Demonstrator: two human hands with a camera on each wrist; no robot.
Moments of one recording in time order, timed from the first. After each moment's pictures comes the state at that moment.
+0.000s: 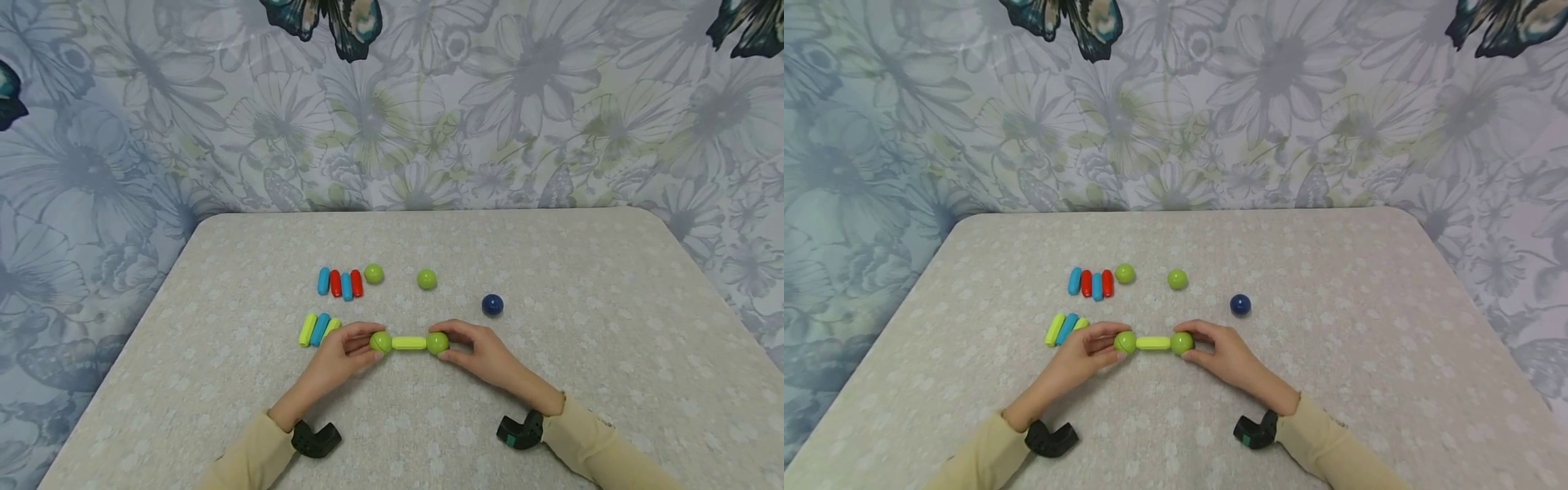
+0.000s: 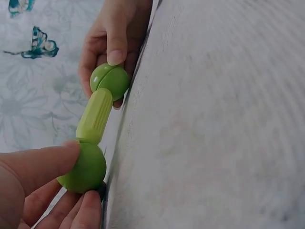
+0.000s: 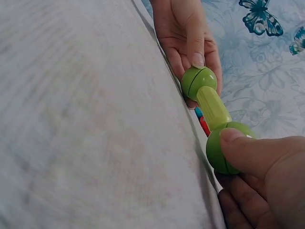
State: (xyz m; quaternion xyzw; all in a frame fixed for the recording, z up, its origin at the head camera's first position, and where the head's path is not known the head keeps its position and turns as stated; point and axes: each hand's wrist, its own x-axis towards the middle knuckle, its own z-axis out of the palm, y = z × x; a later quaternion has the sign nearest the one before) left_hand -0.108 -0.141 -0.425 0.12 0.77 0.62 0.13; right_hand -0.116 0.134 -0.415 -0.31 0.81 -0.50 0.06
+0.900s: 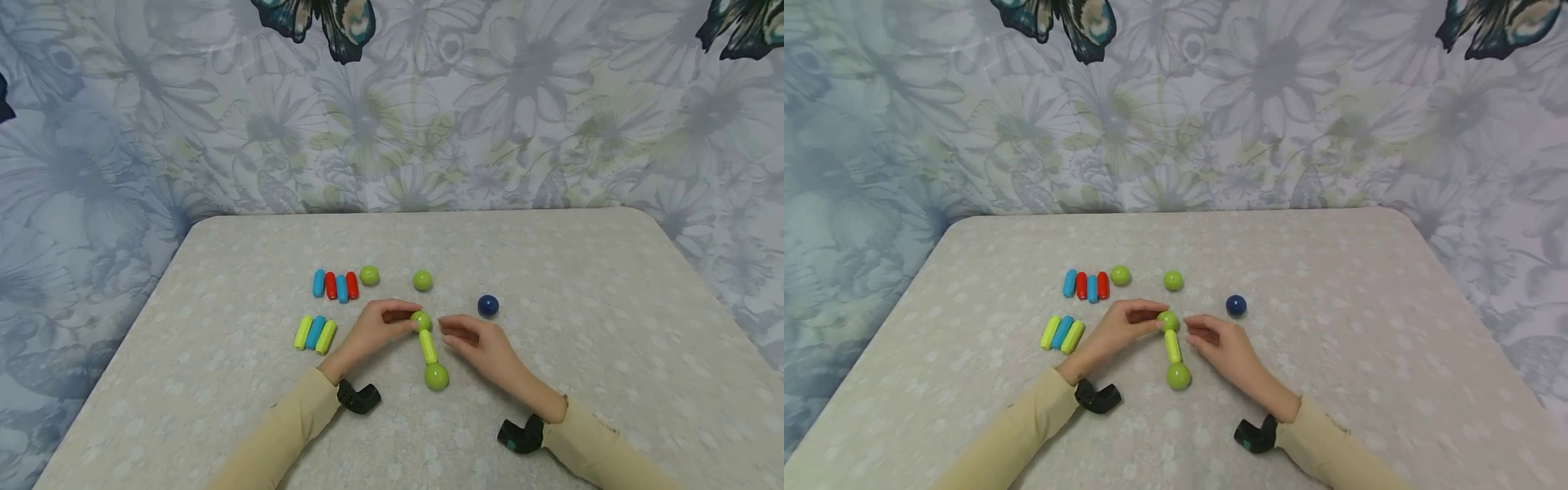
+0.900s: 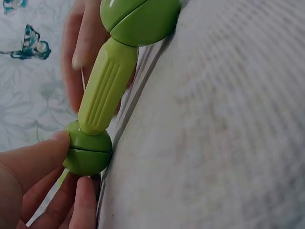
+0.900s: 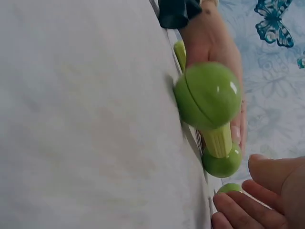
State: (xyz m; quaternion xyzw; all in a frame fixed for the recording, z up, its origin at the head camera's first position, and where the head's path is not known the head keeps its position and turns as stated) left_hand -0.154 -0.087 -0.410 0.20 0.76 0.61 0.14; right_hand -0.123 0.142 -0.429 -0.21 0.82 -0.53 0.04
